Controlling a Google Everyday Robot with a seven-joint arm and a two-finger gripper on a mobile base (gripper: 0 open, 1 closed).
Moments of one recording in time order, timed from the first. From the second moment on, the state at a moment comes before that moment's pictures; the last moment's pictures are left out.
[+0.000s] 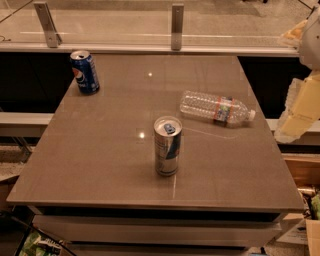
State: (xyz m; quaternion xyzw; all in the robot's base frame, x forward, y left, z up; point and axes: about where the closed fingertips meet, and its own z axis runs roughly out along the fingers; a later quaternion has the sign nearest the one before) arm 0.436 -0.207 1.005 -0.60 0.77 -0.07 0.20
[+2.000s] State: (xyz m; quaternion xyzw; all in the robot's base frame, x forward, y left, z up) arm 0.417 -0.189 0.987 -0.55 0.77 0.09 0.31
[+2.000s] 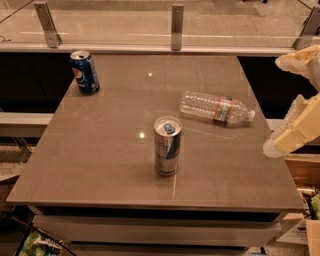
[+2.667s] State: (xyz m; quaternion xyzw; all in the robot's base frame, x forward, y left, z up) arm 0.412 -0.166 0.960 -0.52 0.76 0.17 0.36
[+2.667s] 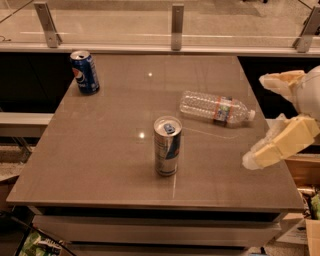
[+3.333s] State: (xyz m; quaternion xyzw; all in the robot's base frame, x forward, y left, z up) arm 0.415 -0.153 0.947 -0.51 0.75 0.19 0.38
